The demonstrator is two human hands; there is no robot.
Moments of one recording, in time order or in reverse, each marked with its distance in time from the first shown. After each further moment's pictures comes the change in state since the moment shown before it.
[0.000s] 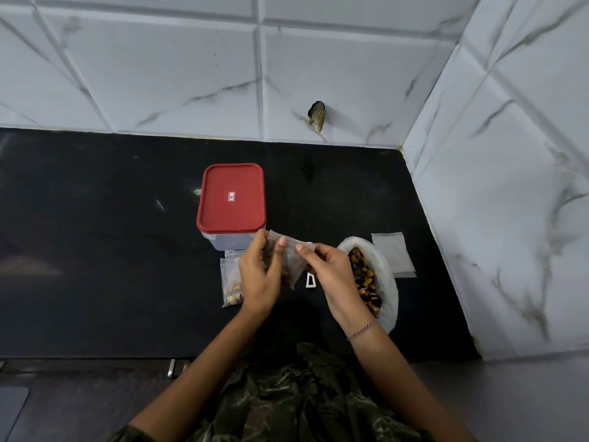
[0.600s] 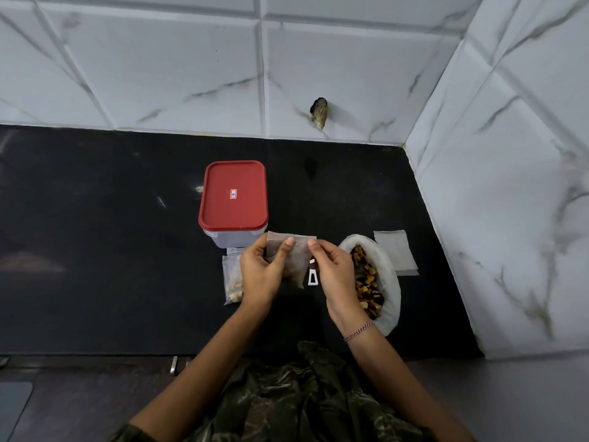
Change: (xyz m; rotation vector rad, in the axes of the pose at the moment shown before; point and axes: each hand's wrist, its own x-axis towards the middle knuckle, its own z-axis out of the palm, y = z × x) left_hand 0.000 0.002 0.001 -0.122 -0.004 -0.259; right_hand 0.005 0.017 0.004 0.014 0.135 -0.118
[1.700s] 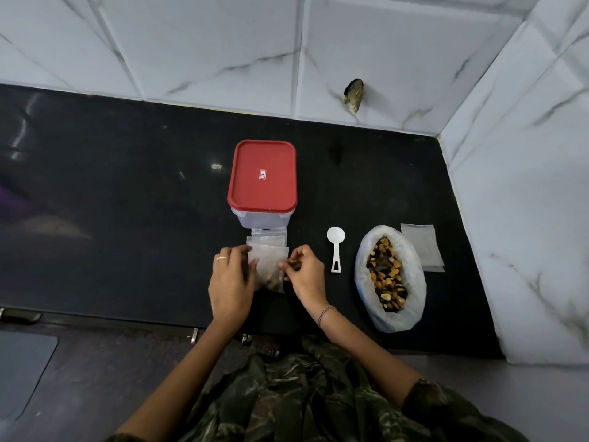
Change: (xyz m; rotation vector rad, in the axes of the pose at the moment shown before) left_hand -0.014 -0.072 -0.096 0.924 0.167 0.128; right_hand 0.013 0.091 0.061 -0.465 -0.128 0.003
